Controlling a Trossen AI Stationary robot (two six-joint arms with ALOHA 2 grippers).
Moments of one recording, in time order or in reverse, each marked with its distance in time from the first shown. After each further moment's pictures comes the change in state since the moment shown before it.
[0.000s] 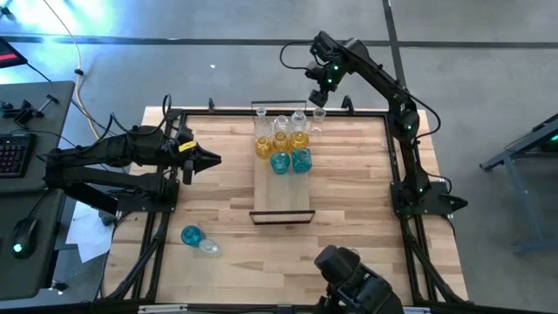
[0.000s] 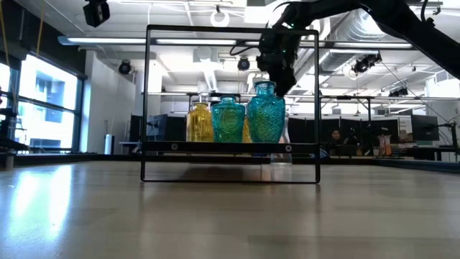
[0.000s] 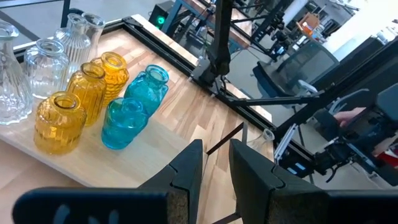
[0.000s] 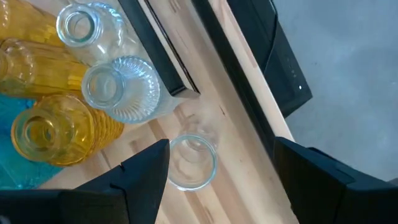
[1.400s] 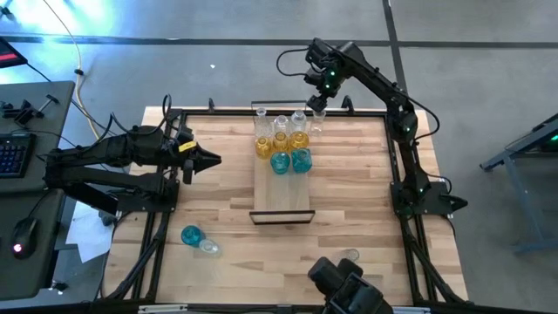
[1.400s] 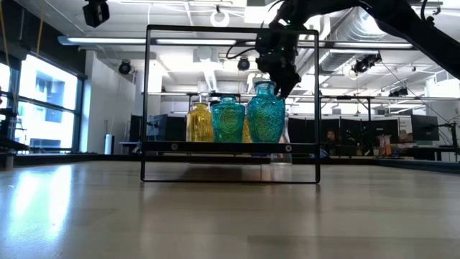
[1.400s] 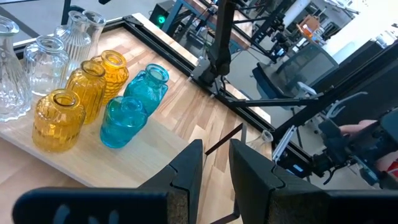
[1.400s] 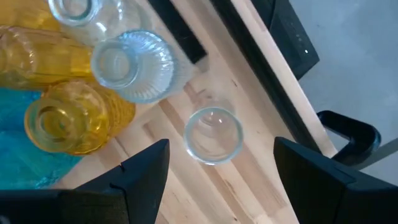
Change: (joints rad) left arm 0.000 0.000 0.000 0.000 -0.001 -0.019; right arm 0.051 -0.001 0.000 -0.090 0.062 0.152
